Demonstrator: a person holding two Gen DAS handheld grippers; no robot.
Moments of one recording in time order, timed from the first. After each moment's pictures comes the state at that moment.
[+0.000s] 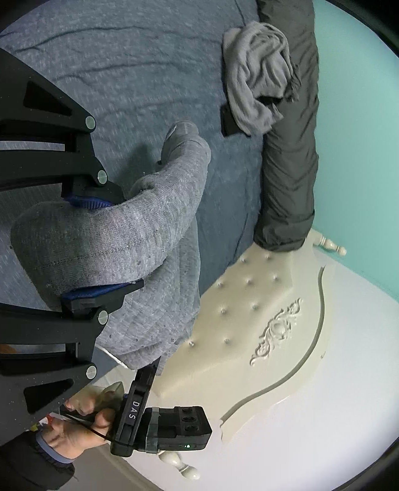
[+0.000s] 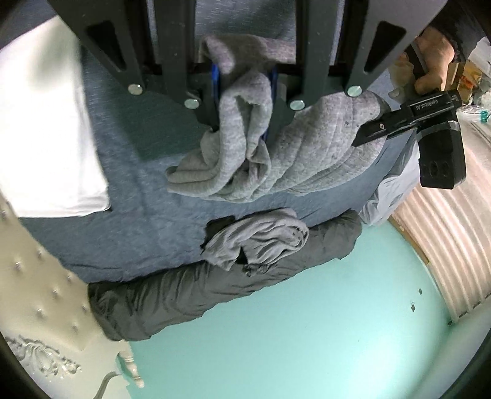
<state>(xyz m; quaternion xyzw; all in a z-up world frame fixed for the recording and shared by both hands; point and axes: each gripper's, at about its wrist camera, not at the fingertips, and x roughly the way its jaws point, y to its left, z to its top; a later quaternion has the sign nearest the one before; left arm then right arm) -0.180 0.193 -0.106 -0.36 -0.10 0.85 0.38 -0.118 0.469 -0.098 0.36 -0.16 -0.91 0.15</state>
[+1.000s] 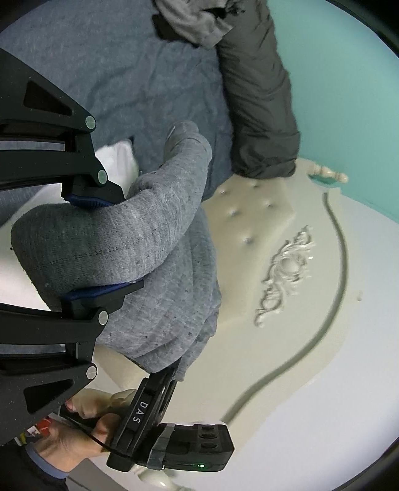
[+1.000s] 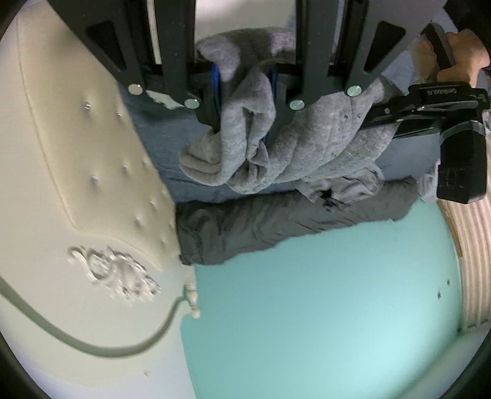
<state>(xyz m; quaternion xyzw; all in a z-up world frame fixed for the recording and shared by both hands) -0.223 0.508 -0.090 -0.33 -0.07 0.84 0.43 -0.148 0.708 -0.044 0.26 -0.06 -0.96 0.04</state>
